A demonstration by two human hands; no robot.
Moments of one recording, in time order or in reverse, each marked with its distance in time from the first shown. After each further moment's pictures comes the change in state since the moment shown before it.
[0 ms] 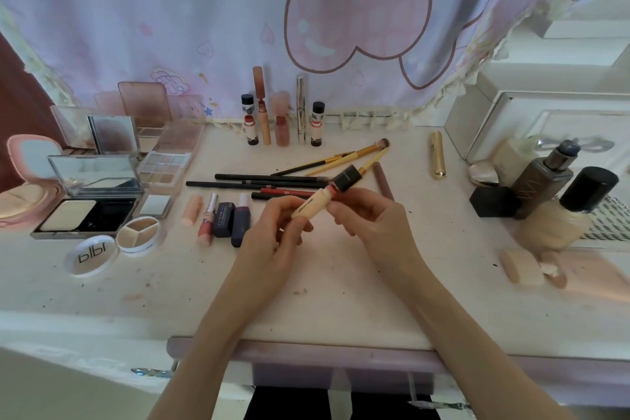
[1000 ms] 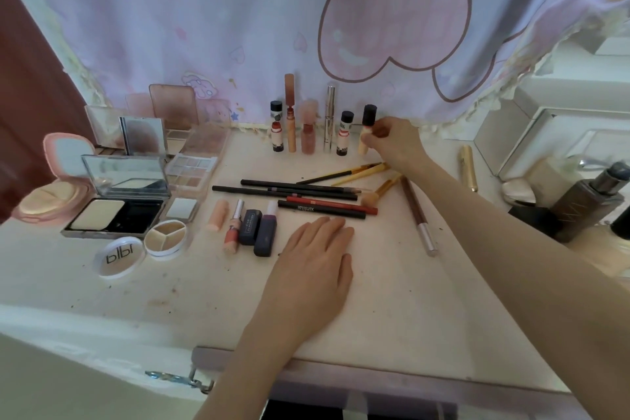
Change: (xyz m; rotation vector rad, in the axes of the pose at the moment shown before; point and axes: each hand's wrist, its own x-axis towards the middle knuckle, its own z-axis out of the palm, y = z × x) left_hand -0.003 -0.006 0.014 0.748 -0.205 0.129; right_hand 0.162 0.022 -0.023 -0.691 0.076 0.058
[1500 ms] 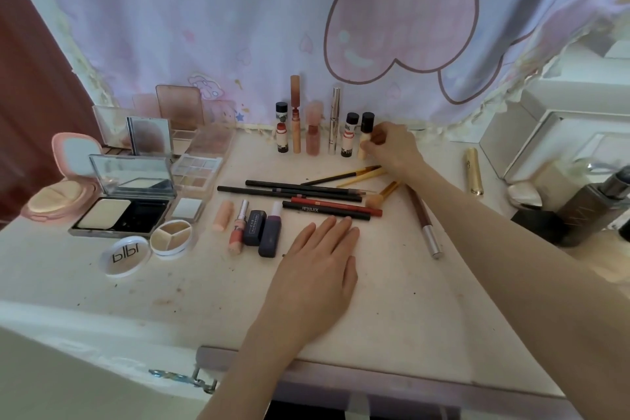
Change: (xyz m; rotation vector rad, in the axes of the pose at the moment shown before) left_hand 0.001 -0.005 0.004 0.052 0.010 0.027; right_hand 0.004 0.004 0.015 -0.063 -0.017 -0.030
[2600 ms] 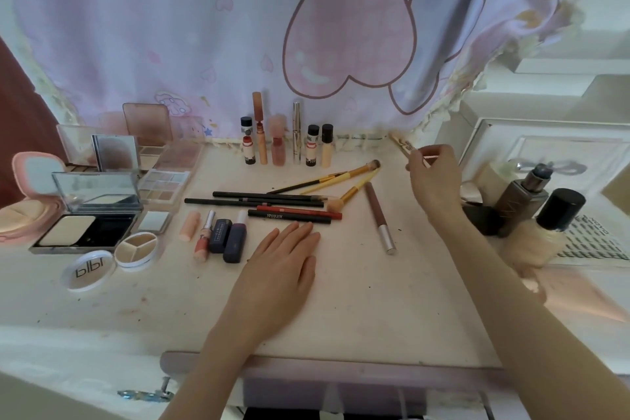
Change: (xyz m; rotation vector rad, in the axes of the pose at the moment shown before) left_hand 0.000 -0.002 0.001 -0.069 0.050 0.021; right_hand -0.082 0.022 -0.074 0.303 0.449 0.272
